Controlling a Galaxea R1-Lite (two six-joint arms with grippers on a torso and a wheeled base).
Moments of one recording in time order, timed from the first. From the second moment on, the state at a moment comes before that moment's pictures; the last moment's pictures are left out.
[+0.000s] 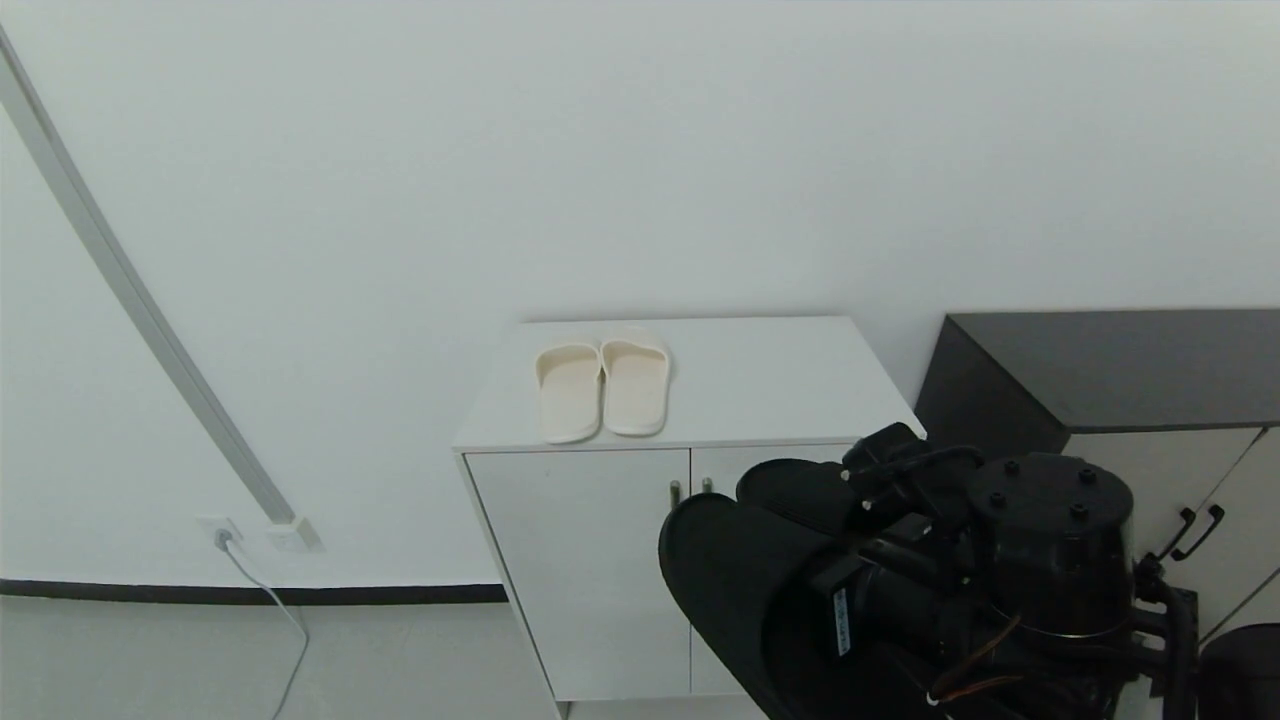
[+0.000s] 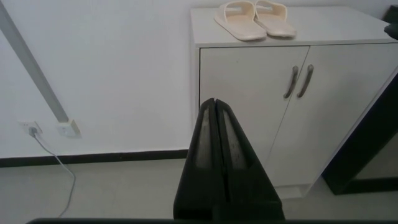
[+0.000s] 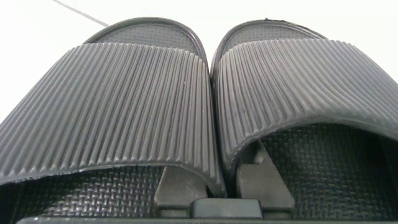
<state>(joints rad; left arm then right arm) 0.00 0.00 0.00 0.00 0.00 0.01 0.87 1.69 -0.58 -0.80 -0.22 0.15</state>
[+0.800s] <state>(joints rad) 0.00 0.00 0.00 0.00 0.00 0.01 0.87 1.69 -0.55 -0.81 -0.22 0.14</state>
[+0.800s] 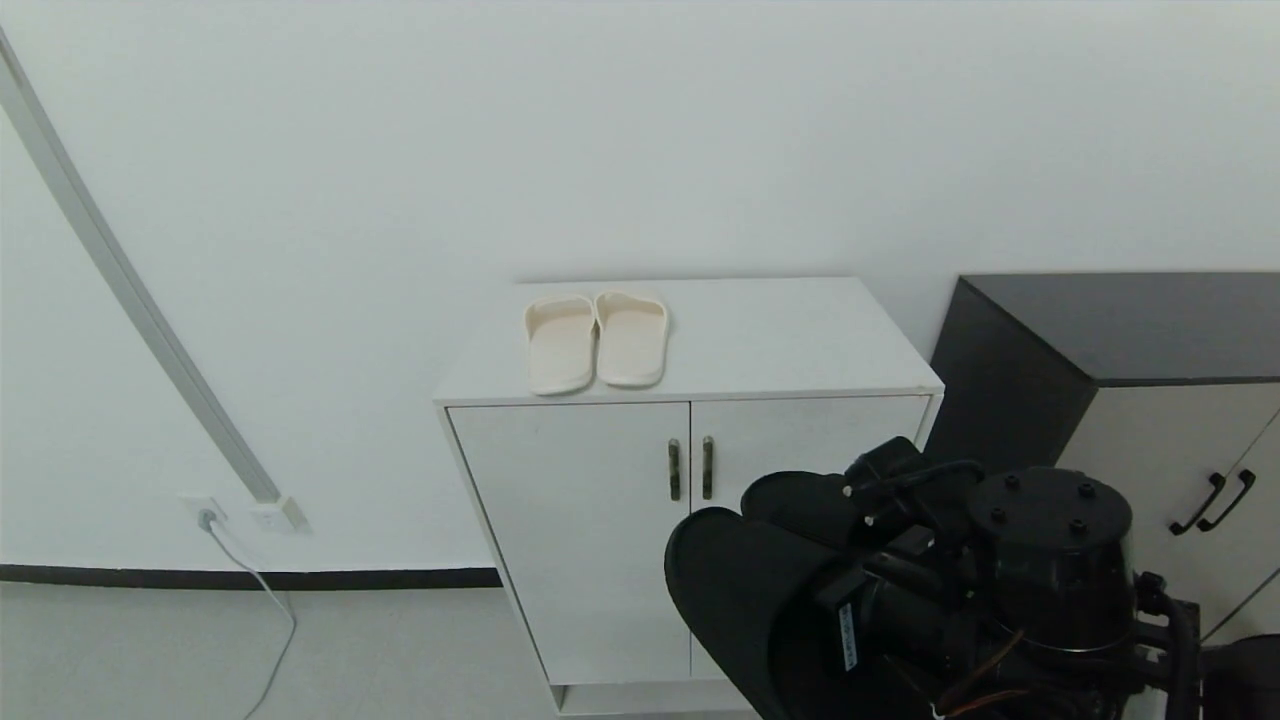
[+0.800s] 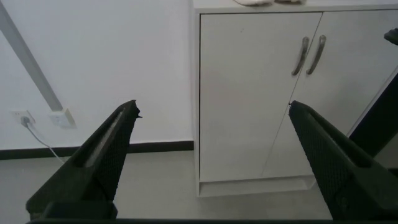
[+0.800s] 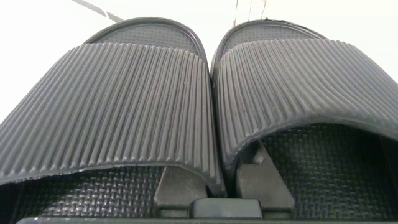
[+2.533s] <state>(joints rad) 0.00 0.03 -0.03 -0.01 0.00 0.00 0.87 1.71 -0.51 -0.85 -0.20 0.14</state>
